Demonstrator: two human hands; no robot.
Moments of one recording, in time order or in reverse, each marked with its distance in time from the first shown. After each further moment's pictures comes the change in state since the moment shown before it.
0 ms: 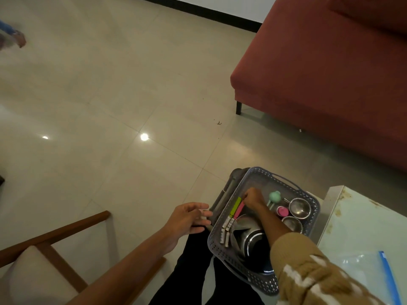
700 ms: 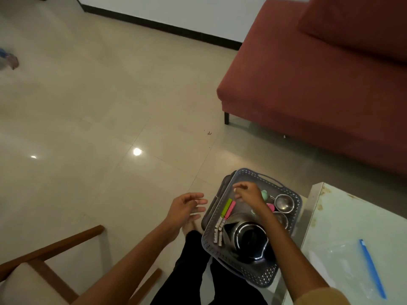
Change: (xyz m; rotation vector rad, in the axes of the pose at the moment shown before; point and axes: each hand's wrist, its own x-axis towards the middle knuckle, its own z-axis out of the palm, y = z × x) left_hand -0.018 0.009 0.022 0.032 0.070 0.170; right_hand -0.089 -0.020 -0.061 0.583 0.070 -0.094
